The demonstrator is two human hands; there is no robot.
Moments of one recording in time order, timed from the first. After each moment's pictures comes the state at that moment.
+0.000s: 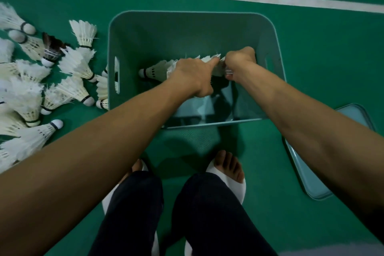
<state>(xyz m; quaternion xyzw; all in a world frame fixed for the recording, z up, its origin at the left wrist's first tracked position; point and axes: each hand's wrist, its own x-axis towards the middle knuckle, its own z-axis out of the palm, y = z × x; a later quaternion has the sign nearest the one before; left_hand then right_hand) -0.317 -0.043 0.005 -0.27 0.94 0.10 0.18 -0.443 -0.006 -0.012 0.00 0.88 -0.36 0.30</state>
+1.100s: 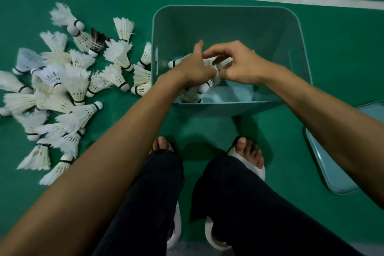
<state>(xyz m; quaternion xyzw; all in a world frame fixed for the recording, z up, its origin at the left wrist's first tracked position) -0.227 -0.047 0.035 -0.44 0.73 0.51 0.07 -0.375 0.029 0.046 -0.57 0.68 -0.21 0.41</state>
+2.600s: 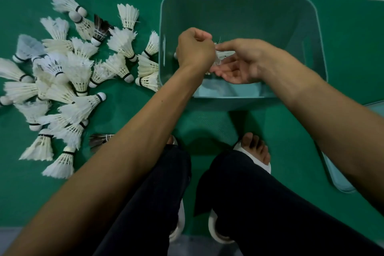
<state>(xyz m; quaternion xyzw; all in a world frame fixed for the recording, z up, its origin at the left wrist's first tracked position) -0.235 -0.034 0.039 -0.60 0.51 0.57 -0.25 -0.349 0.010 0.057 -0.04 0.72 -0.27 0.64</state>
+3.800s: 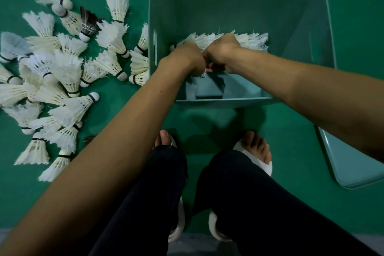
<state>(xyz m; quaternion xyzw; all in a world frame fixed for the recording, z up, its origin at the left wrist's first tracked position) -0.232 -0.056 0.040 -0.48 0.78 0.33 0.22 -0.341 -0.030 -0.017 -0.20 0.84 -0.23 0.45</state>
